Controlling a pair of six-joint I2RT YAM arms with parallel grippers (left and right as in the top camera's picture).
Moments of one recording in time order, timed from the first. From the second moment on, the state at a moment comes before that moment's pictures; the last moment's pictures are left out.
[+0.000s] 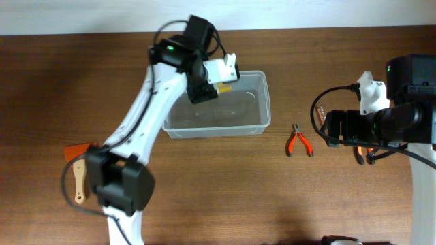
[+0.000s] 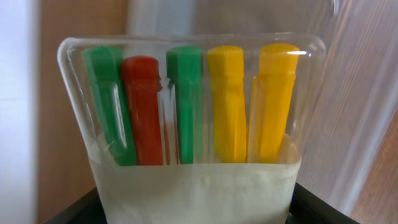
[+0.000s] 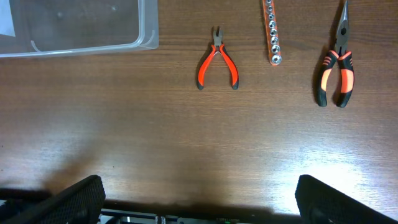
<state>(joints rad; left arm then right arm) -0.42 2.09 2.04 -1.15 0.05 0.97 -0.08 1.38 1.77 -1.66 -0.17 -0.02</state>
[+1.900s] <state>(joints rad) -0.42 2.36 2.05 -1.21 0.10 0.99 -0.08 1.38 1.77 -1.66 -0.17 -0.01</state>
